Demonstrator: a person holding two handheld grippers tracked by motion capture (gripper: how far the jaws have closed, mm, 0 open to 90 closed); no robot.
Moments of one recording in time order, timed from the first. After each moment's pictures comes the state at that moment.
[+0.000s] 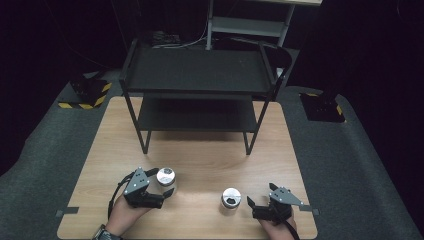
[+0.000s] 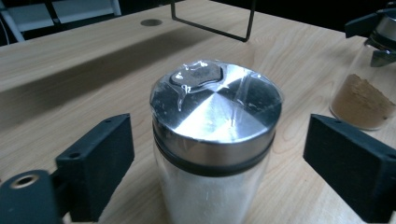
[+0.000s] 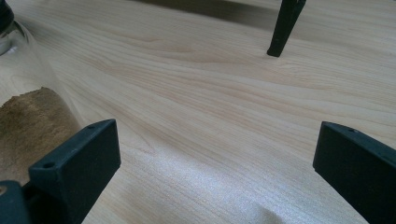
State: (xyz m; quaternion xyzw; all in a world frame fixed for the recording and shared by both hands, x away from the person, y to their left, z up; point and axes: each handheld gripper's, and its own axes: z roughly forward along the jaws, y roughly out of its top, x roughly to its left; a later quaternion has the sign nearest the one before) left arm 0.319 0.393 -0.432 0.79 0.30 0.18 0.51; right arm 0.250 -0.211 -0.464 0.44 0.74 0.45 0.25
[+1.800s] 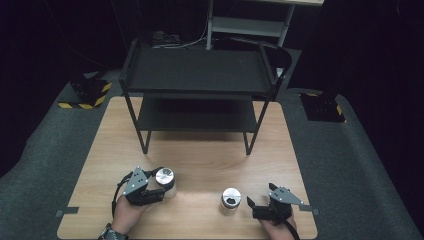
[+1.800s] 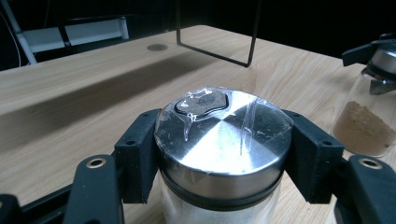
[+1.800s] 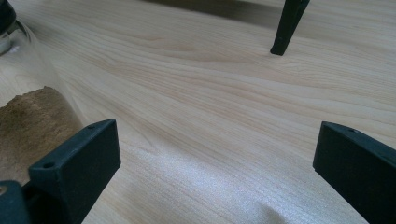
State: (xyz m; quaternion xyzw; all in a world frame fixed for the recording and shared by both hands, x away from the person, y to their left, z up) left arm 0.312 0.394 -0.439 0.76 0.29 0.20 0.55; right arm 0.252 -0.213 -0.463 0.44 0.74 0.45 0.25
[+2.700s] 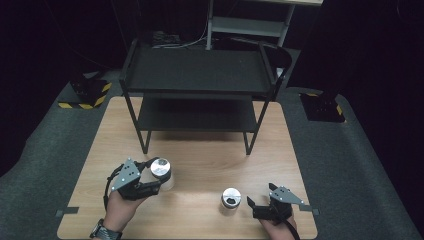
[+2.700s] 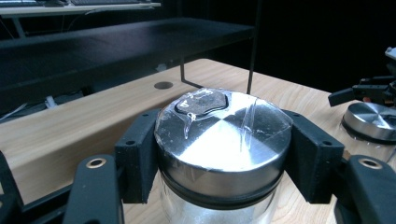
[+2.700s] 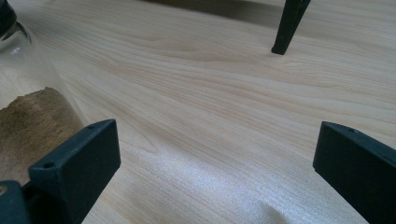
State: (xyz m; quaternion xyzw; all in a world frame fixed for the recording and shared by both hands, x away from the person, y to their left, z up) left arm 0.305 0.399 -0.394 0.74 0.28 0.22 0.57; right arm 0.254 -0.215 -0.463 0.44 0.74 0.45 0.24
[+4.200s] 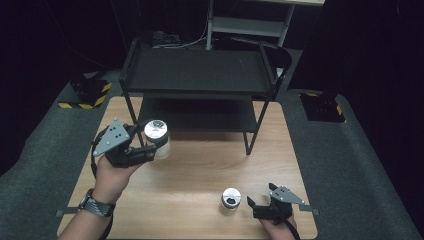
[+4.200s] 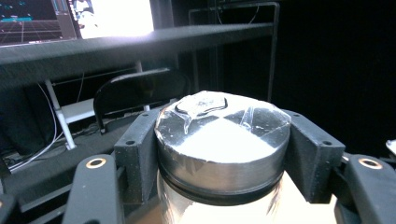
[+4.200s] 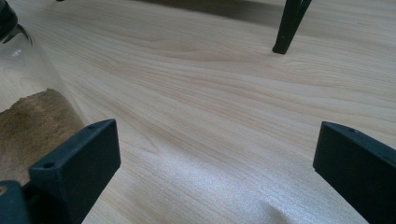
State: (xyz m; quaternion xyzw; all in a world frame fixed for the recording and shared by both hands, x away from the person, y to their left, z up) left arm 0.330 0.393 -0.289 0.71 0.26 0.27 0.60; right arm 0.254 -0.217 -0.463 0.44 0.74 0.45 0.24
